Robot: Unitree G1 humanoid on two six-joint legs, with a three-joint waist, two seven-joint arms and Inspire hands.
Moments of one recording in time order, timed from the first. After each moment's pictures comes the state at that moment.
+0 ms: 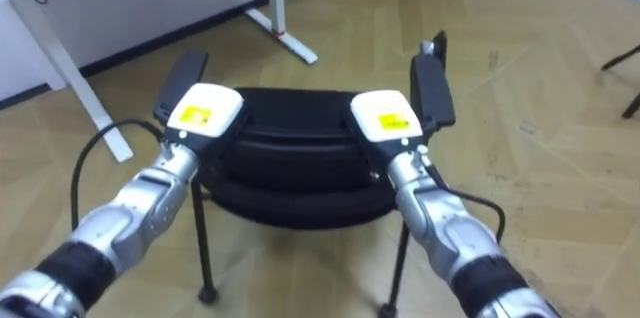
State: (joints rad) left arm -0.41 0.28 -0.47 0.77 1.02 -0.07 0.35; right arm -0.37 -0.35 0.45 0.71 -0.95 -0.13 -0.30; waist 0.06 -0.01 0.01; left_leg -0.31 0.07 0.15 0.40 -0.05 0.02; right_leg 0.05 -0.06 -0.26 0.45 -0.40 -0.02
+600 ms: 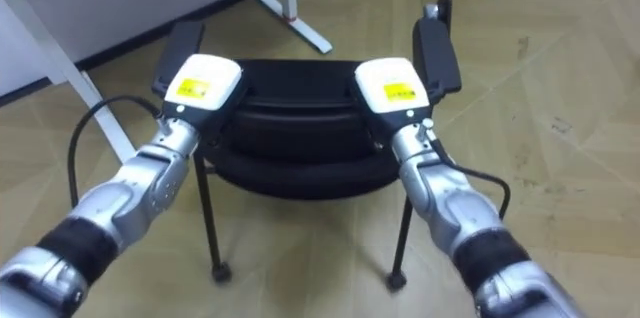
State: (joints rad) left arm -0.51 0.29 -0.49 0.82 0.99 -0.08 0.40; right arm -0.42 -0.36 0.45 0.73 -0.94 -0.10 -0.39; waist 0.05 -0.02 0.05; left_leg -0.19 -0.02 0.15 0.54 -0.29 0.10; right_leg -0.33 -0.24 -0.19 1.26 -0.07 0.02
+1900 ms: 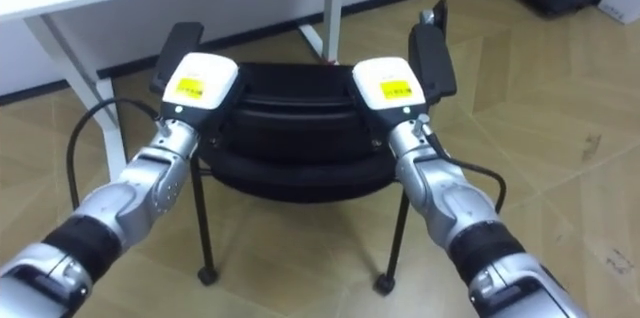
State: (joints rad) left arm -0.54 0.26 -0.49 0.88 0.96 -0.06 0.47; right arm -0.50 -0.34 0.44 0.80 -0.93 -0.11 -0.34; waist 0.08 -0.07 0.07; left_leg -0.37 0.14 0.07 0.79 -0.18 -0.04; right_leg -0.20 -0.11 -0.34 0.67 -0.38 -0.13
